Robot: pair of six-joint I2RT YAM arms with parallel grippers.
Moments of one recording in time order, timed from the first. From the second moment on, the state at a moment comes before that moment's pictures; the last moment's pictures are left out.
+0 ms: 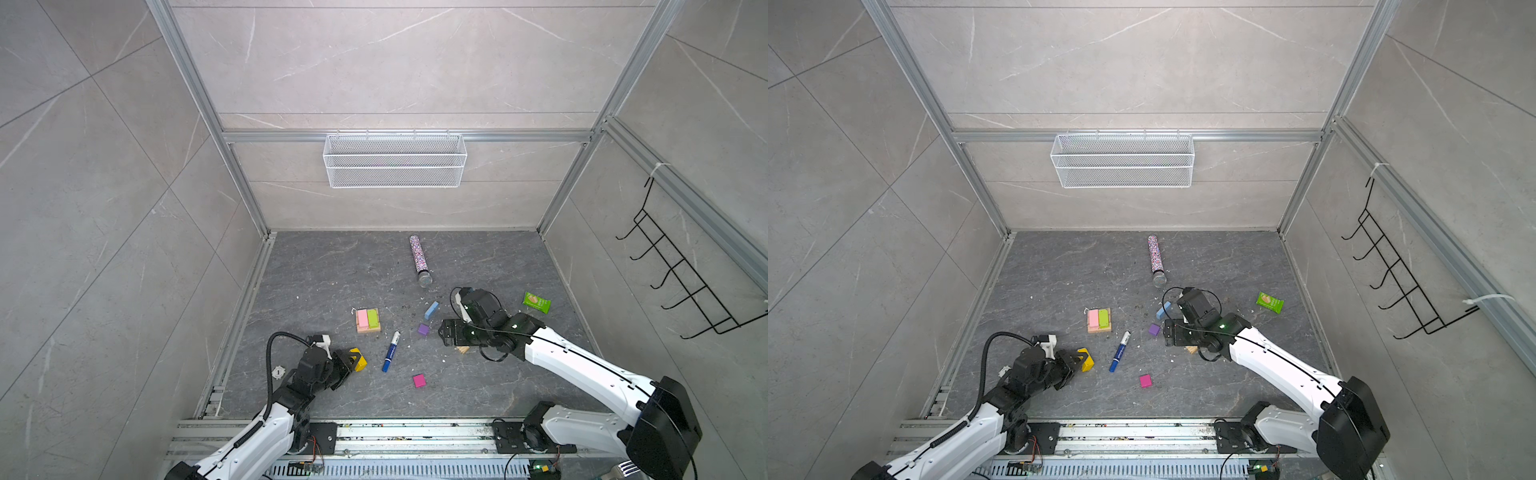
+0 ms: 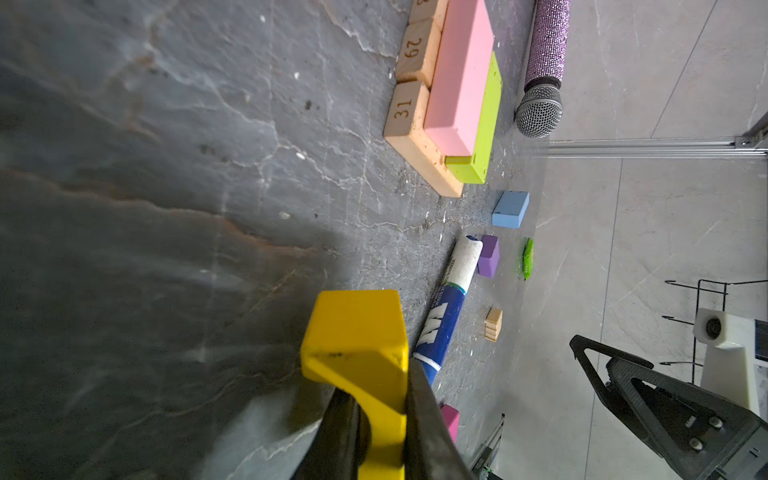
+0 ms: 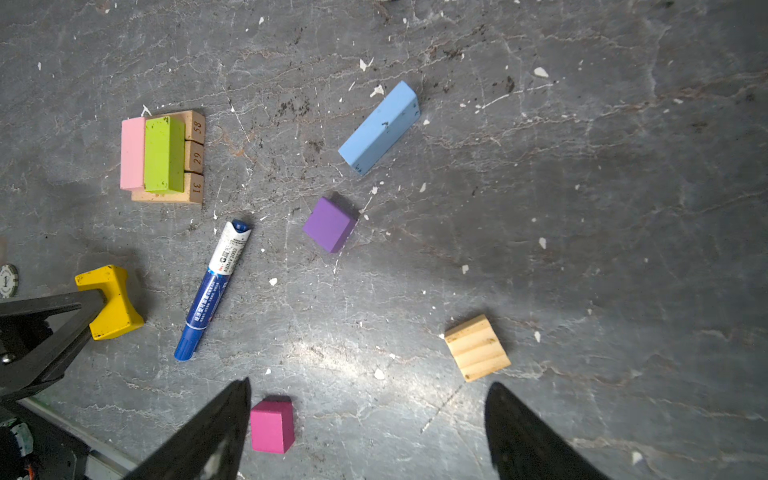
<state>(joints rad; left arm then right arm) -0.46 0.71 0.01 0.11 0.28 -1.21 0.66 1.20 0.84 -0.62 0.00 0.55</state>
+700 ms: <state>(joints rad) -0.46 0.92 0.03 0.28 0.36 -1.21 0.66 1.21 0.84 -0.61 -0.01 0.55</state>
